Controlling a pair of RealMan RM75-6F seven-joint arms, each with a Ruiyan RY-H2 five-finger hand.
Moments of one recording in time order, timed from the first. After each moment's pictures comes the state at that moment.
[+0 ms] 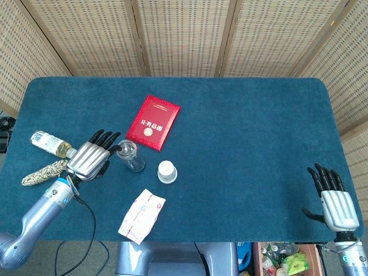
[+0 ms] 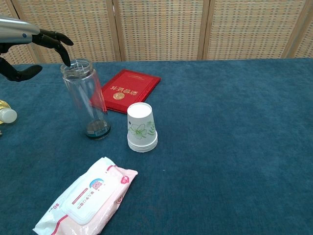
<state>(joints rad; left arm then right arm) -0.79 -0.97 -0.07 -2.03 0.98 0.96 0.58 0.09 -1.14 0.05 -1.62 -1.48 1.43 -0.05</state>
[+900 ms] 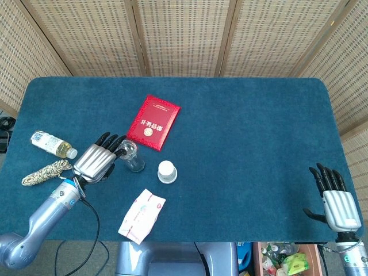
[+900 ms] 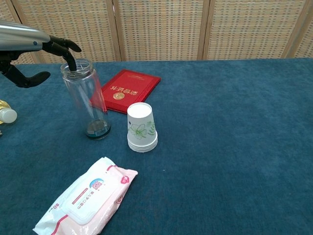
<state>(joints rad) -0.83 -1.00 -0.06 -2.04 0.94 0.97 0.64 0.09 -1.14 0.05 -1.62 -1.48 1.44 -0.04</state>
